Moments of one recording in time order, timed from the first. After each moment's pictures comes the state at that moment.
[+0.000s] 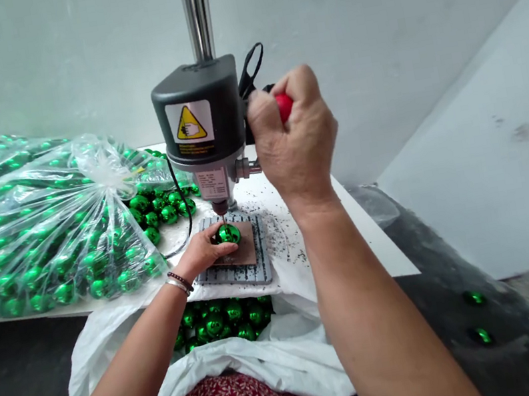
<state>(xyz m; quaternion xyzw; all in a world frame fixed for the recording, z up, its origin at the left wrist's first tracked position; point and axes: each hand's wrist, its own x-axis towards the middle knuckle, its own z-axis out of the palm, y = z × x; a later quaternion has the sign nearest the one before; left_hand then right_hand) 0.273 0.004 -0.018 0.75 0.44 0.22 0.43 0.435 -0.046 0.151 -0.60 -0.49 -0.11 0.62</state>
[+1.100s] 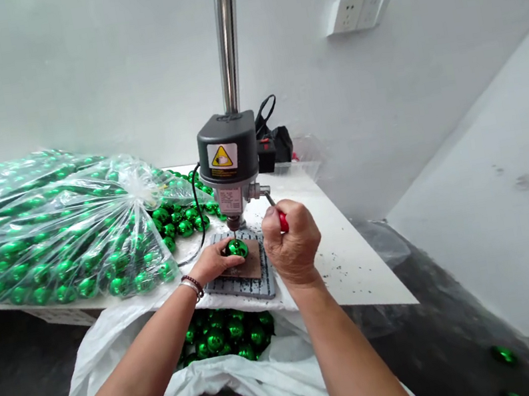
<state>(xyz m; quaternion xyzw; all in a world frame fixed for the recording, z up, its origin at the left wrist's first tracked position) 0.270 0.002 -0.025 0.75 0.43 0.25 0.44 0.424 -0.084 0.061 -0.57 -0.51 -0.24 0.60</state>
